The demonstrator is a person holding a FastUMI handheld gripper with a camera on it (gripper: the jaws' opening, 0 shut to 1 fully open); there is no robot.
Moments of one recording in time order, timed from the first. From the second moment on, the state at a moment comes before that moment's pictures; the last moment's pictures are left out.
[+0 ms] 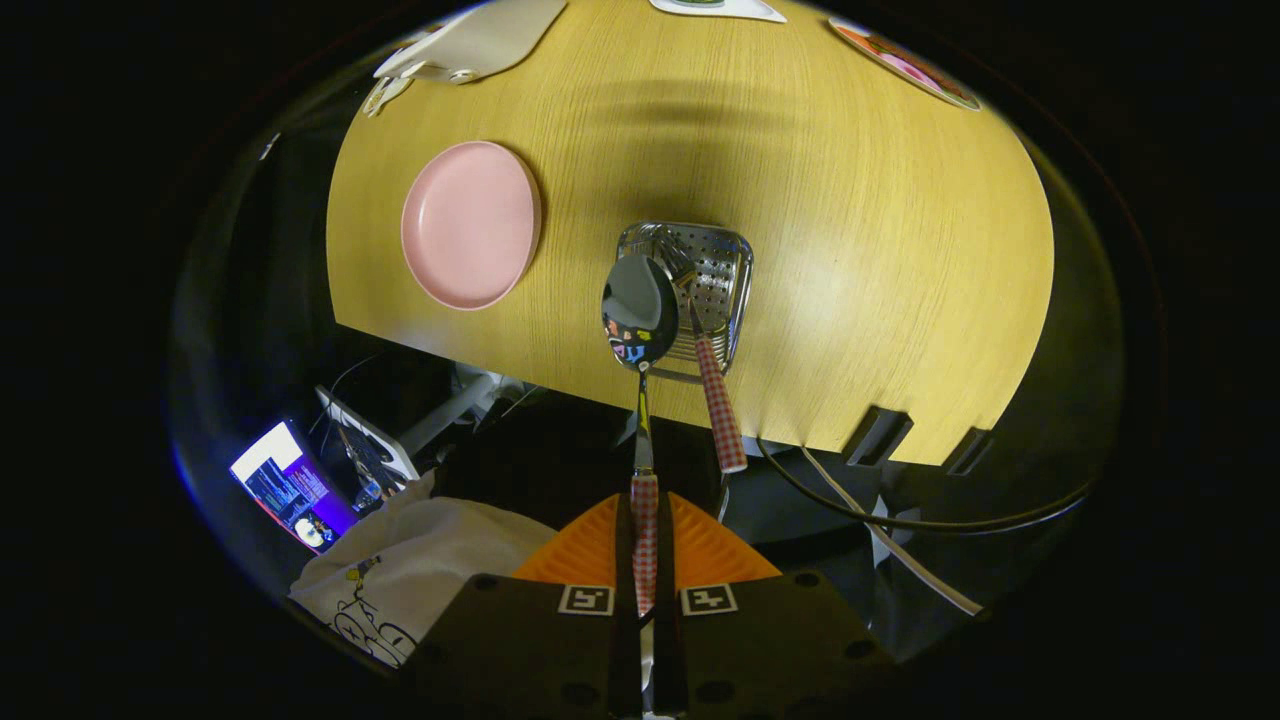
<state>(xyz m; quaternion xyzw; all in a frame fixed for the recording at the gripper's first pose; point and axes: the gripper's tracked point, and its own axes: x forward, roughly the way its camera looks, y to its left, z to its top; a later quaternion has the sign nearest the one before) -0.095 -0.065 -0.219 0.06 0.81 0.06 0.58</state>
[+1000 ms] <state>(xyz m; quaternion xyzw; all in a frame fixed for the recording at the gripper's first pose) -0.062 -0.080 -0.238 0.08 0.81 0.03 0.57</state>
